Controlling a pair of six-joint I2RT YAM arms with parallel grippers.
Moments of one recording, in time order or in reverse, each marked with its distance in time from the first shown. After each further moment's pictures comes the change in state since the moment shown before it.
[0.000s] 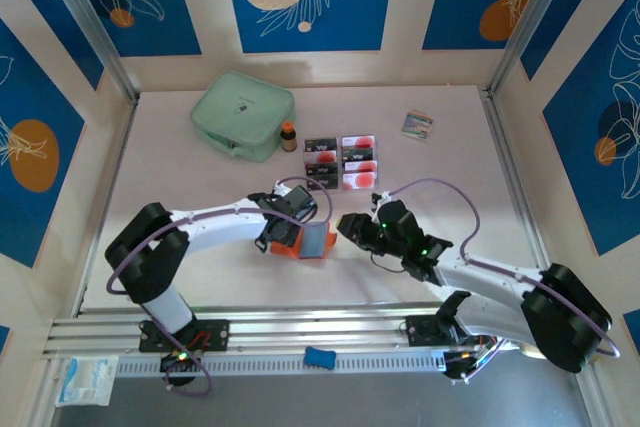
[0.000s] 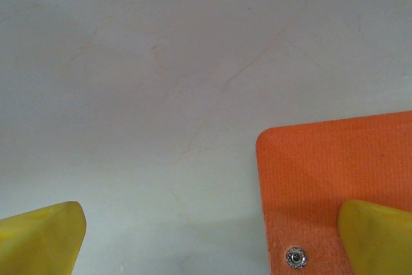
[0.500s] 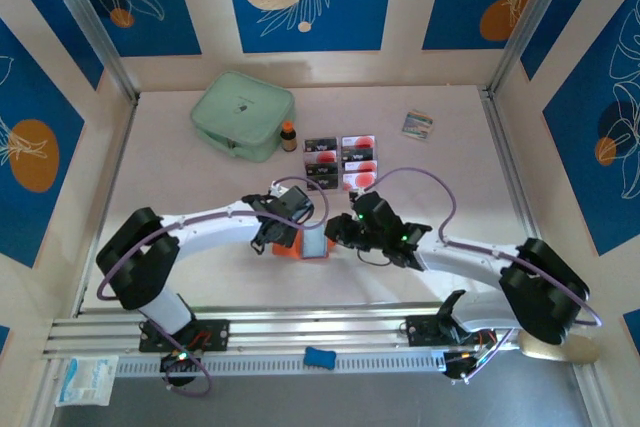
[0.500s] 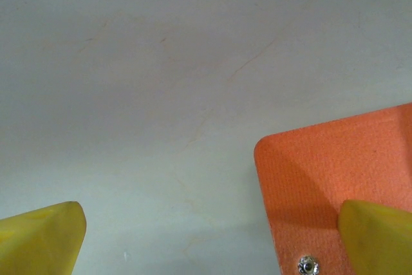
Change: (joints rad) left arm 0.000 -0.059 -0.034 0.000 0.011 -0.024; right arm 0.074 0.227 0.172 -0.103 -0.030 -0.092
